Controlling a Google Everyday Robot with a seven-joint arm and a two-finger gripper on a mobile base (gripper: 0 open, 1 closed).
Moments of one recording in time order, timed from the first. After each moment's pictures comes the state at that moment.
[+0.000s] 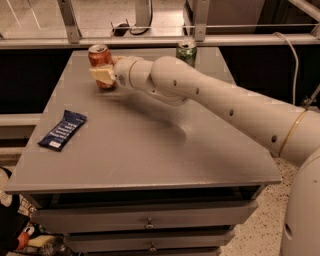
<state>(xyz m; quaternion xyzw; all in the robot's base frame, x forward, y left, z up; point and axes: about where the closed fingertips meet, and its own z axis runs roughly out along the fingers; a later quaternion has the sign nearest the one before) 0.740 0.151 0.886 -0.34 0.68 0.27 0.59</state>
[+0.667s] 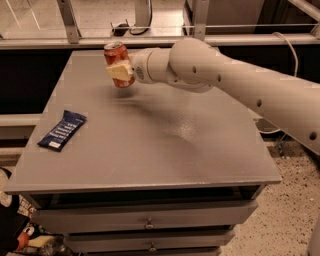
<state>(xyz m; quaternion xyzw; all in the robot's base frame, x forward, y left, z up) 0.717 0.094 0.904 -0.36 0.72 0.24 0.55</state>
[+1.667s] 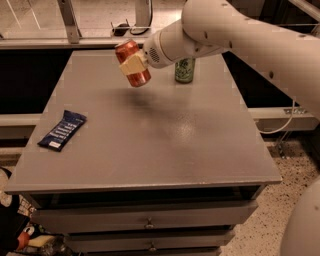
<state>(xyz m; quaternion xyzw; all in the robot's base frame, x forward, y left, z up) 0.697 0.047 0.921 -0.40 0.78 0.21 0.43</state>
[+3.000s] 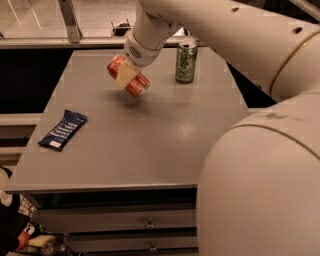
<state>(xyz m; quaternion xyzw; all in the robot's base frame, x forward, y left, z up) 0.683 0.066 0.888 -0.49 0.83 0.11 0.25</state>
